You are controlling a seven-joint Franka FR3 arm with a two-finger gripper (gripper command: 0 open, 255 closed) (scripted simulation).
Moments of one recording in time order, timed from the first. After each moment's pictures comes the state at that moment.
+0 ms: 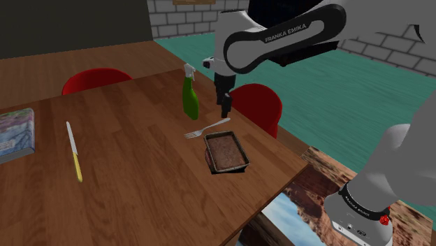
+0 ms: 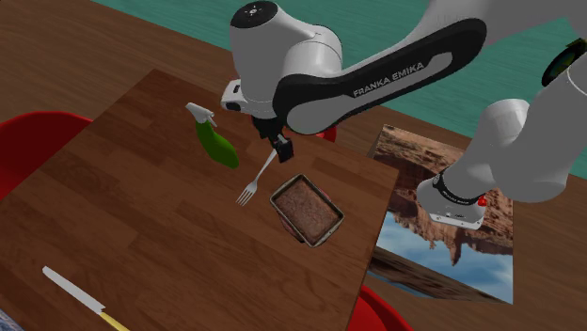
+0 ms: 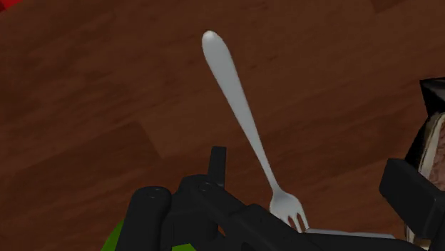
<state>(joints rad) 0.28 0.08 0.05 -2.00 0.03 2.07 -0.72</state>
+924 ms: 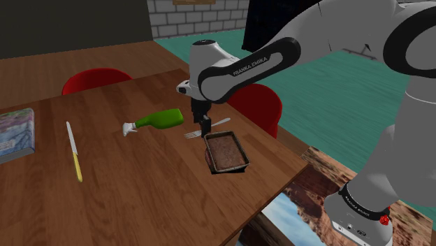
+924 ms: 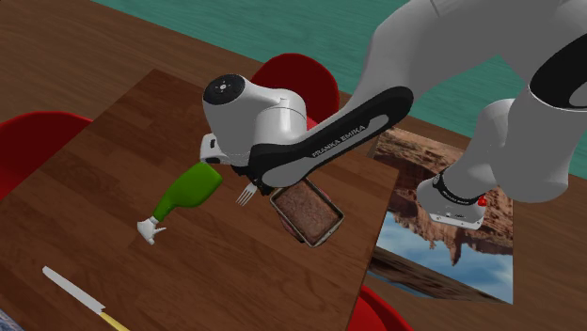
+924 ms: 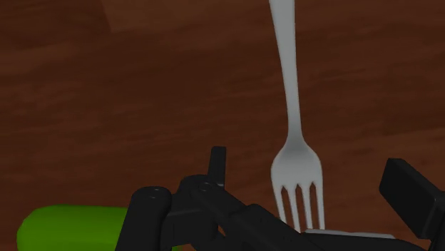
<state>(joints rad) 0.34 0.33 0.11 -1.88 0.01 2.22 -0.84</state>
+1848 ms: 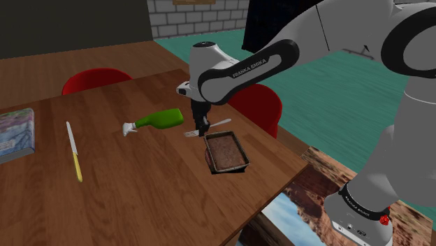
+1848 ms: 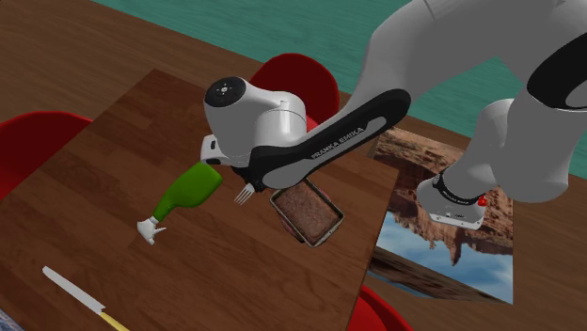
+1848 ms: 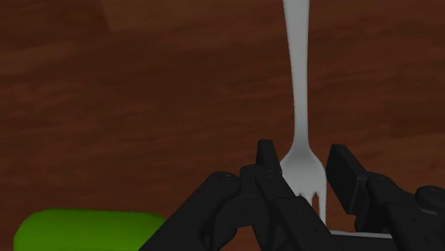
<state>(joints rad) 0.34 0.33 0.11 -1.89 0.01 2.24 -0.84</state>
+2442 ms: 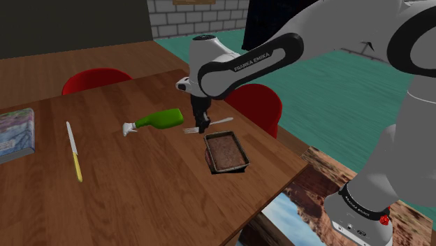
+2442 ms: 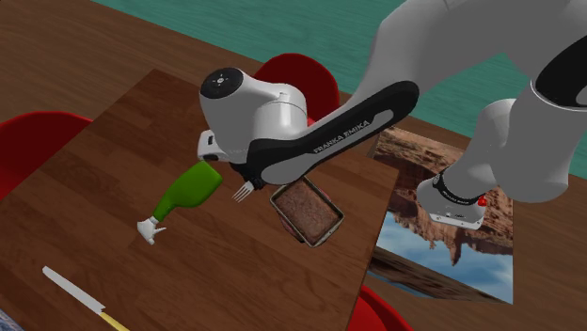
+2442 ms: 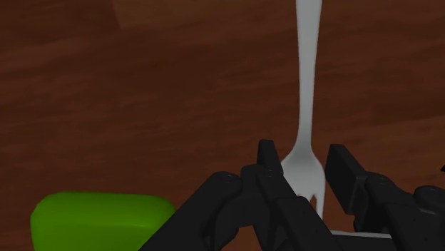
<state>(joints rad) 0.34 0.31 0.11 -1.87 0.01 2.20 -0.84</state>
